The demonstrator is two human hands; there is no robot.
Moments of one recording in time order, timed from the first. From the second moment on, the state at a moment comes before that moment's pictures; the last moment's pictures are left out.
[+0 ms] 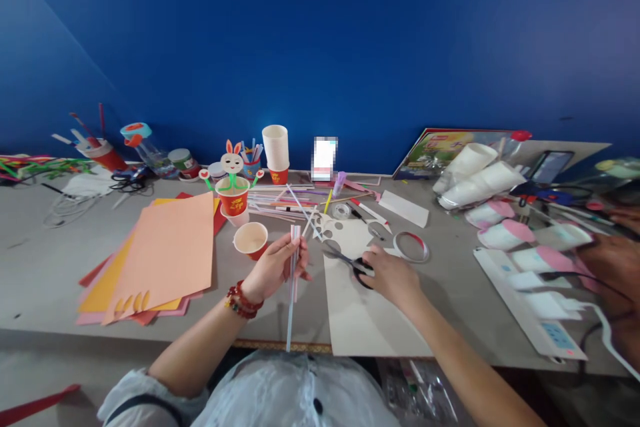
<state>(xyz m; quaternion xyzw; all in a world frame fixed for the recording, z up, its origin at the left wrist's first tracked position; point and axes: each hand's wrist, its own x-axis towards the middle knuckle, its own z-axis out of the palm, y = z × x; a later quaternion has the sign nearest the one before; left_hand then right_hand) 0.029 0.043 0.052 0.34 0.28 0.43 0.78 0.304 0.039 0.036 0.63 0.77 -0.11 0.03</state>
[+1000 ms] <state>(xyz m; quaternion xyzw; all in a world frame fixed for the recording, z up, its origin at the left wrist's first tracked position) 0.041 0.048 0.046 0.39 0.31 0.49 0.71 0.288 0.114 0.040 0.40 0.80 -0.26 -0.35</state>
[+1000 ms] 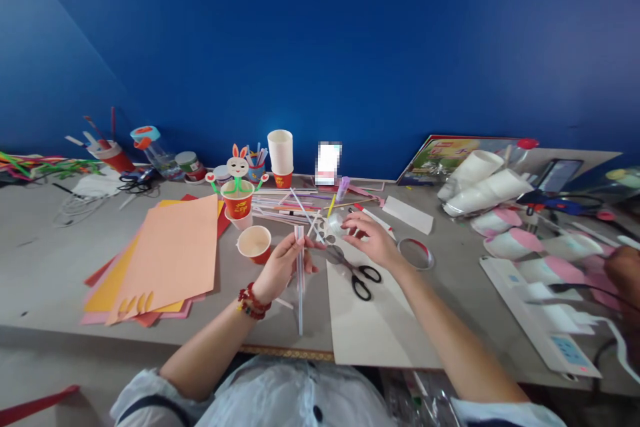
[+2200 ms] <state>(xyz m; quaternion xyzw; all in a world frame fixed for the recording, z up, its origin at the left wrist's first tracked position) 0.040 0.045 0.086 0.59 0.39 0.46 0.54 0.258 0.049 0.101 0.35 0.84 -0.29 -0.30</state>
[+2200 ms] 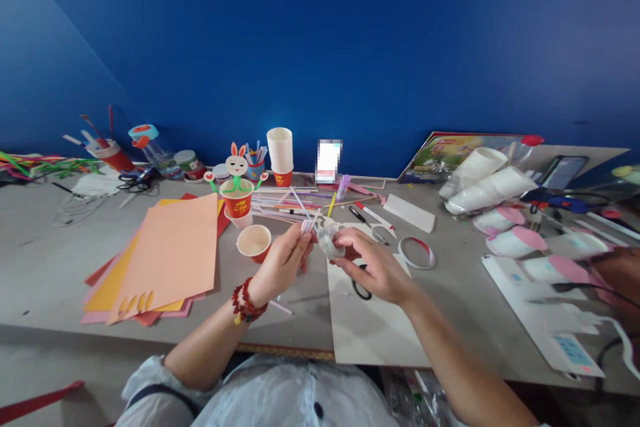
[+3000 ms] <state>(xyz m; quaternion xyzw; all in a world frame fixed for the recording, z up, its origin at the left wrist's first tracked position) 0.033 0.036 0.097 0.71 0.45 0.45 0.30 0.250 0.049 0.102 0.36 0.86 -0.15 -0.33</state>
